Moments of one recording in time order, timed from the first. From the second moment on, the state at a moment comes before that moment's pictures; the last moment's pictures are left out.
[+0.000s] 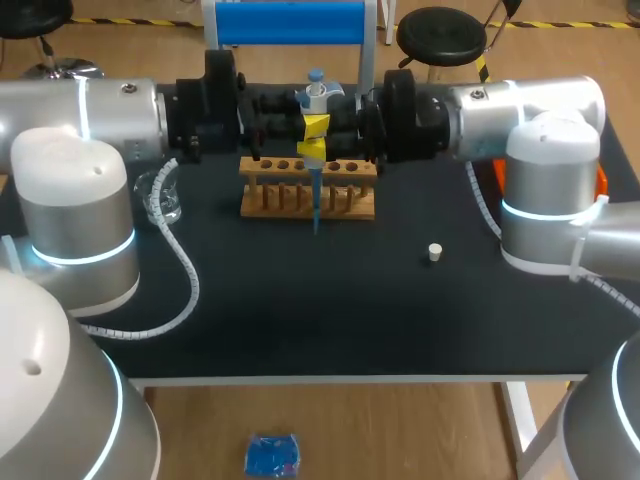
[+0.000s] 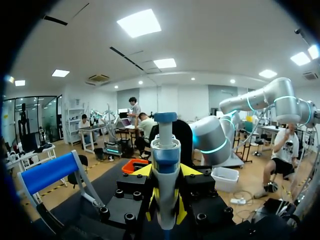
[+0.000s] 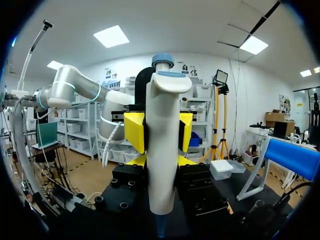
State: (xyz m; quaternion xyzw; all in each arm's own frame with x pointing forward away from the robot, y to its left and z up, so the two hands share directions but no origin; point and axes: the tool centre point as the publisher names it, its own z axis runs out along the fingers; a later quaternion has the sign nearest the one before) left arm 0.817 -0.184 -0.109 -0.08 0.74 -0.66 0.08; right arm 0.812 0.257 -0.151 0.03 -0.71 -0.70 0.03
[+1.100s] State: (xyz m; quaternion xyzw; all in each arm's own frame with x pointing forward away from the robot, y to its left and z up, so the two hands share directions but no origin) left arm 0.818 -0.184 -0.109 -0.08 0.74 -0.66 0.08; right arm 0.852 0.150 -0.156 0.02 -0.70 -0.71 0.06
